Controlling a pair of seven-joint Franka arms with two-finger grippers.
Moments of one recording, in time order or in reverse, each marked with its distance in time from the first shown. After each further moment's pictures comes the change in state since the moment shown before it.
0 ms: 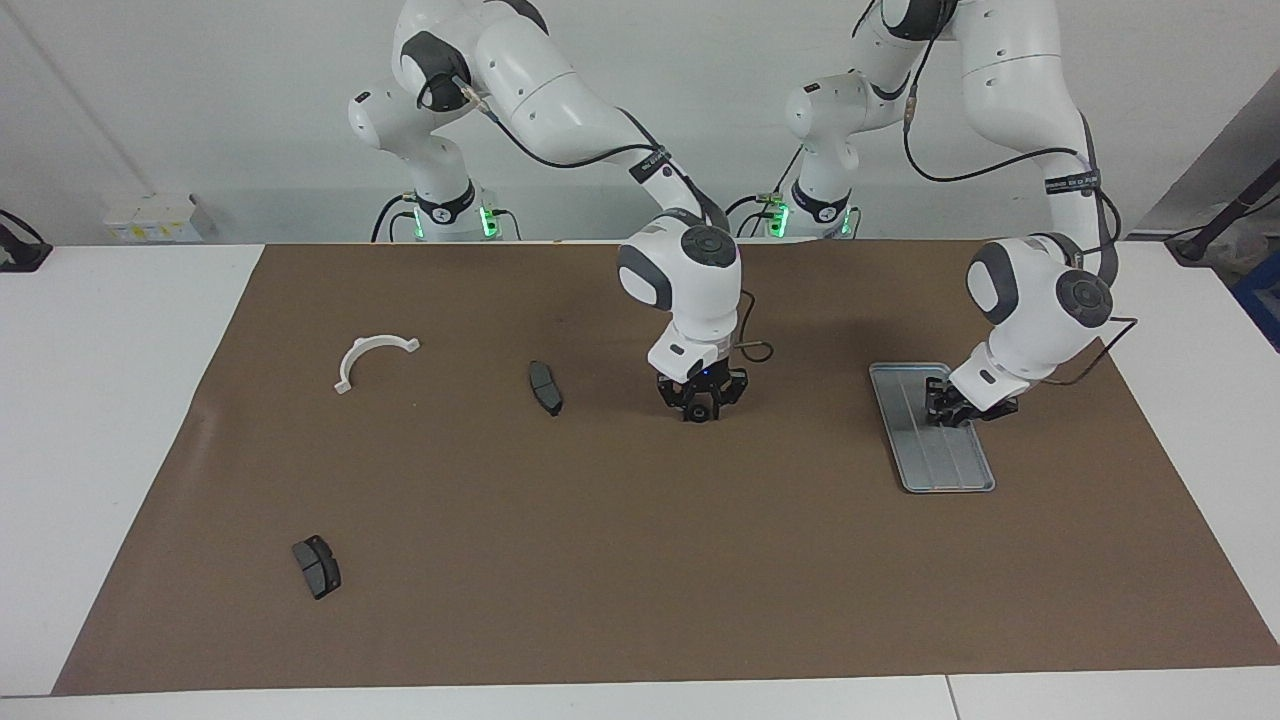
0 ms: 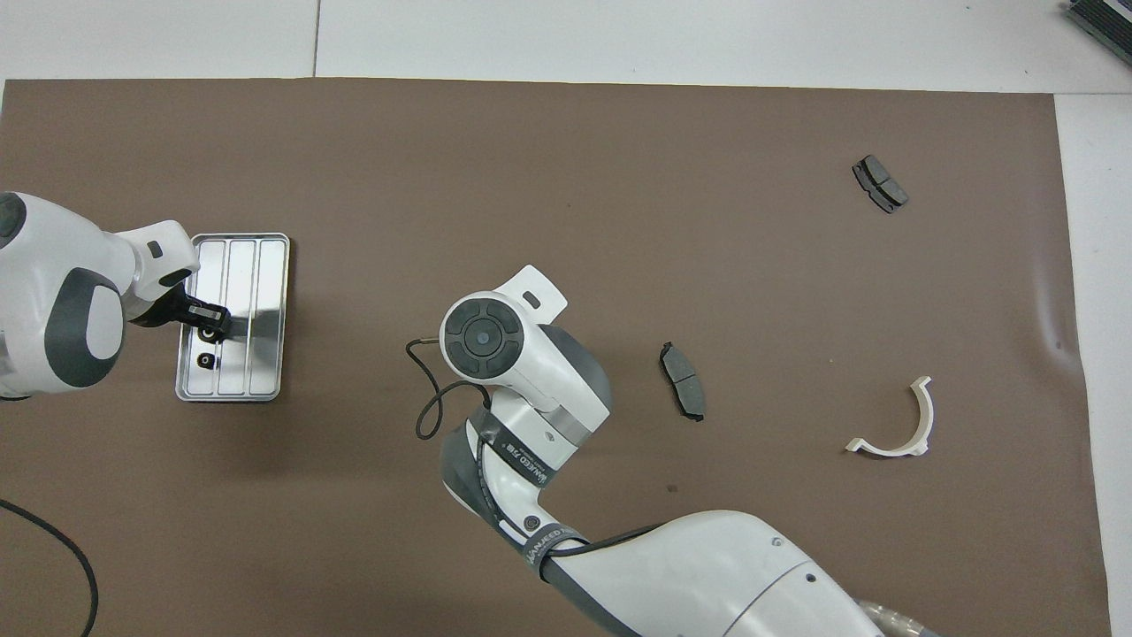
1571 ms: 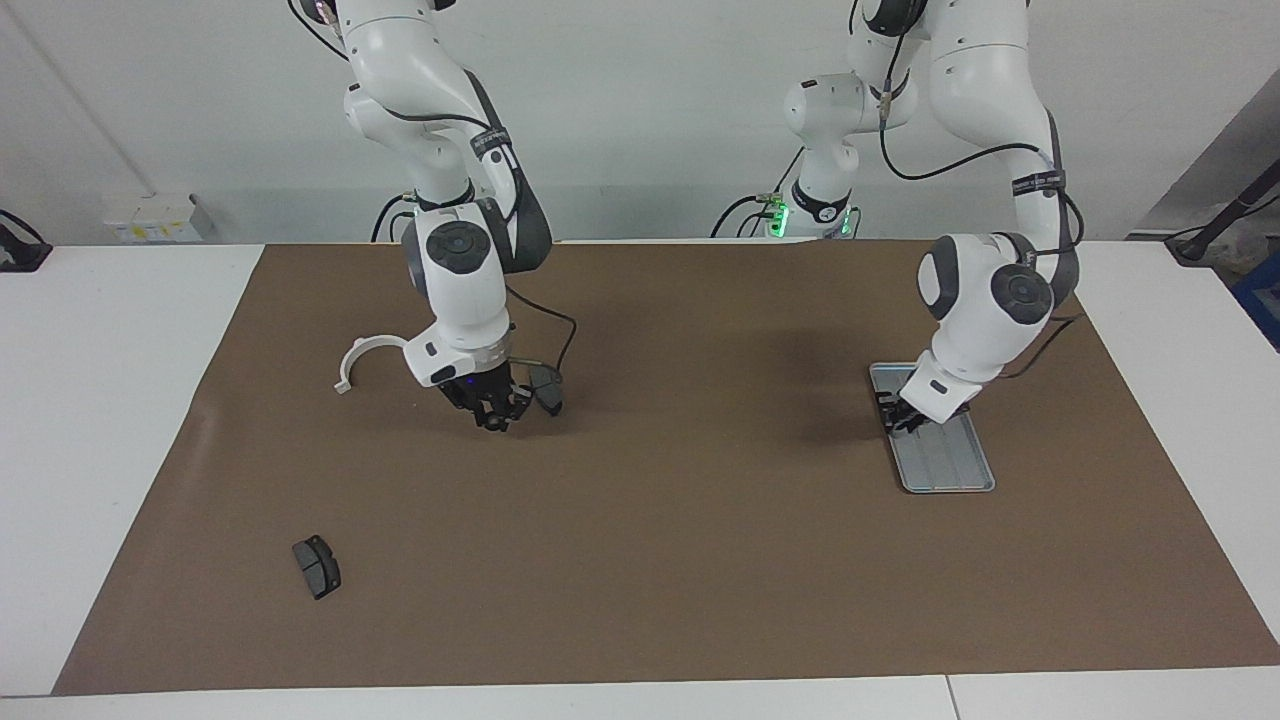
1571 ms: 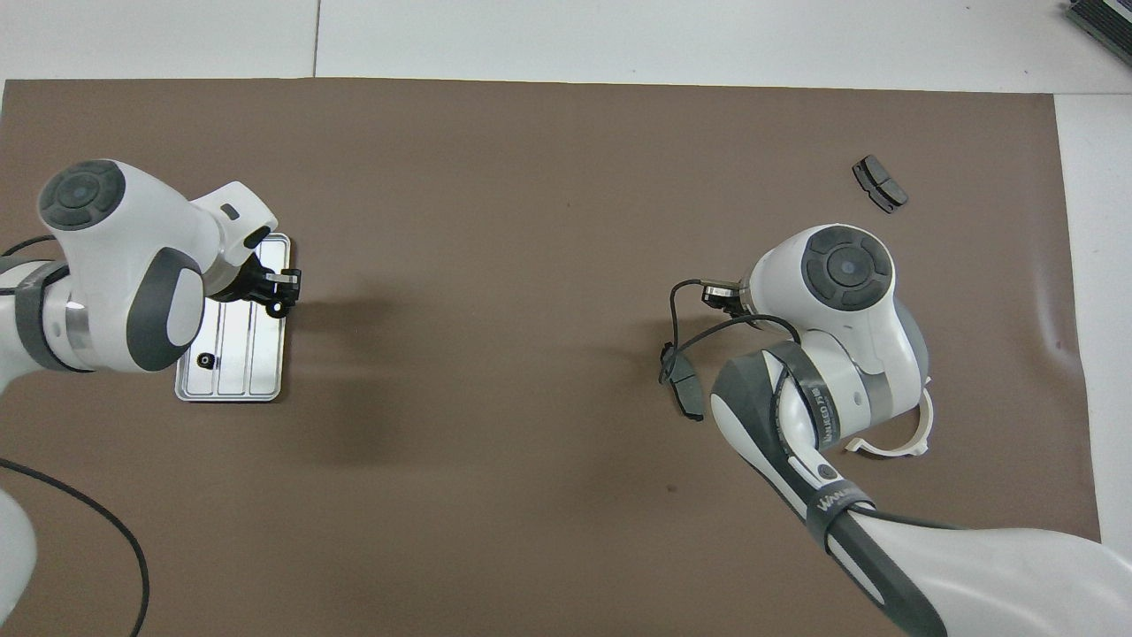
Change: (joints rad) left arm -0.189 -0.003 -0.026 0.071 0.000 -0.035 -0.478; right arm -0.430 -0.416 -0.027 -0.521 -0.019 0.021 -0.213
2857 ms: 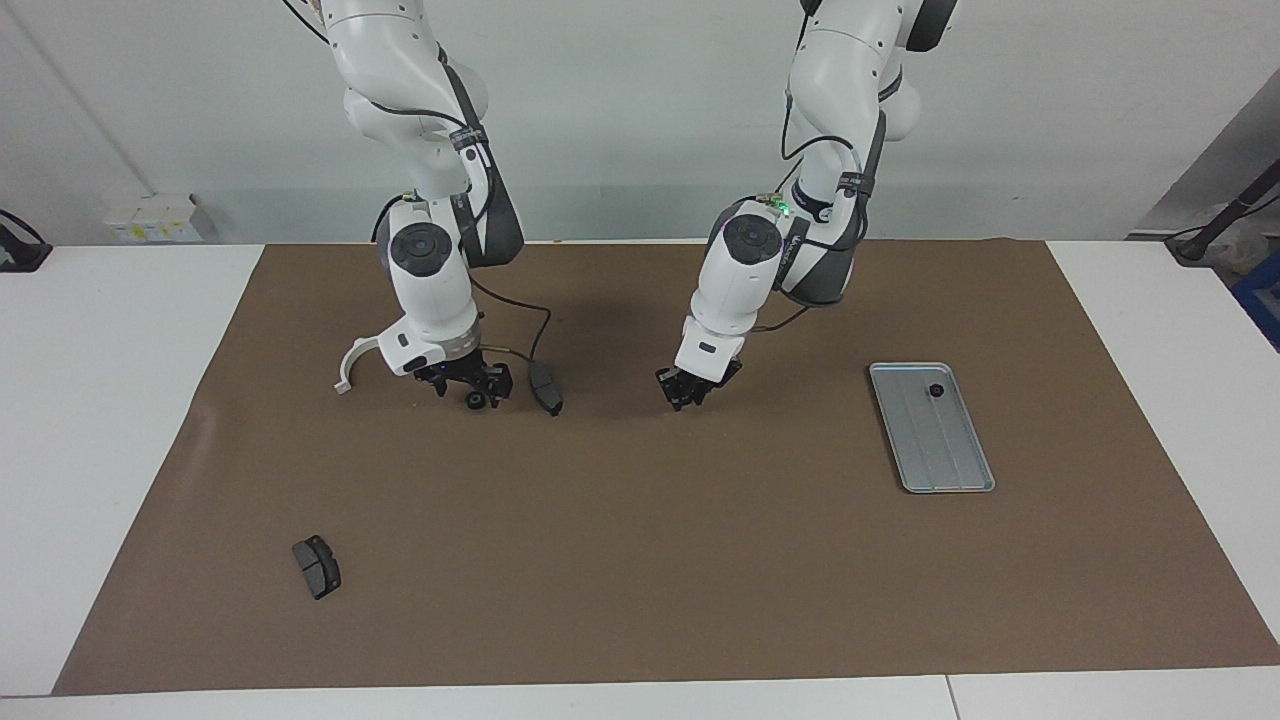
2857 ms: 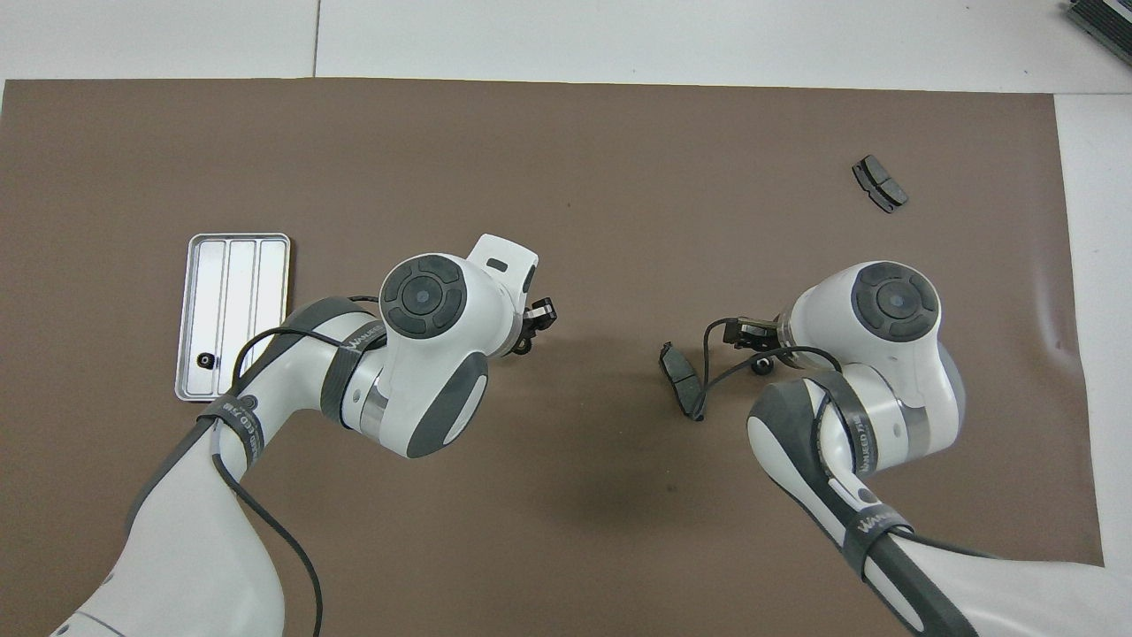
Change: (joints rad) left arm -0.460 0.021 -0.014 0.000 -0.119 0.184 -0.729; right arm -0.050 -0.085 0.004 -0.126 0.055 0.000 -0.071
